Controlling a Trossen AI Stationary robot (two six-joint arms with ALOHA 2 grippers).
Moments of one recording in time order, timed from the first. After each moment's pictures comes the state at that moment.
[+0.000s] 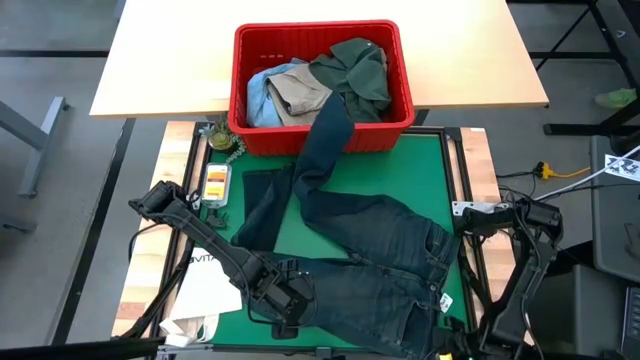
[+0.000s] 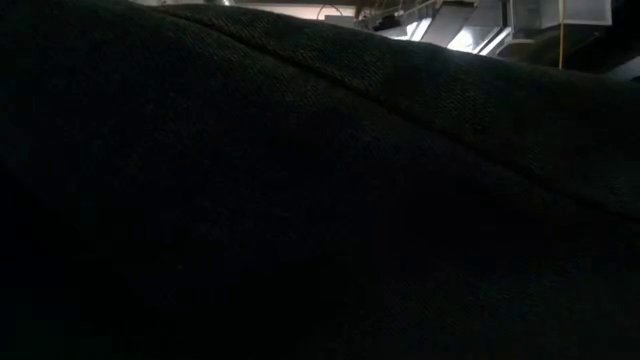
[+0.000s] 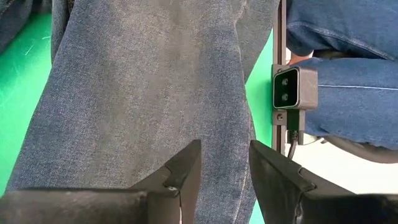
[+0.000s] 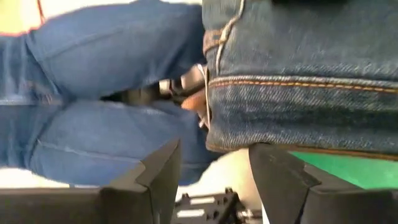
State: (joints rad) left arm -0.58 1.90 1.64 -0.82 -0.11 -0.67; right arm 1.25 1.76 1.16 -0.46 0.26 1.59
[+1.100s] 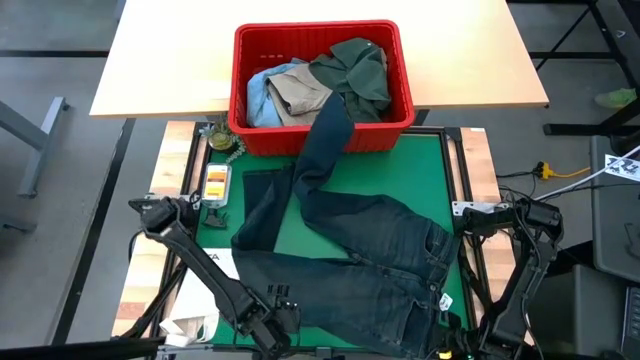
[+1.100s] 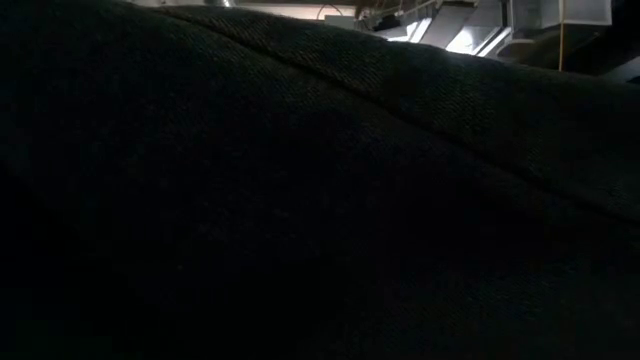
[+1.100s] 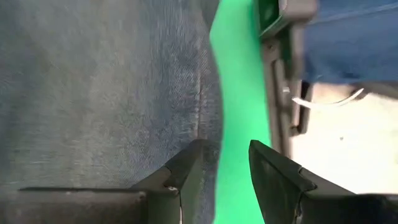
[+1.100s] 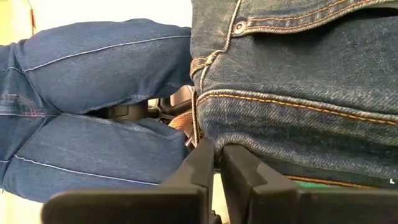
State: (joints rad) left arm -0.74 2.02 1.64 -0.84 -0.18 -0.64; right arm 1.25 1.76 1.16 -0.50 0.33 1.54
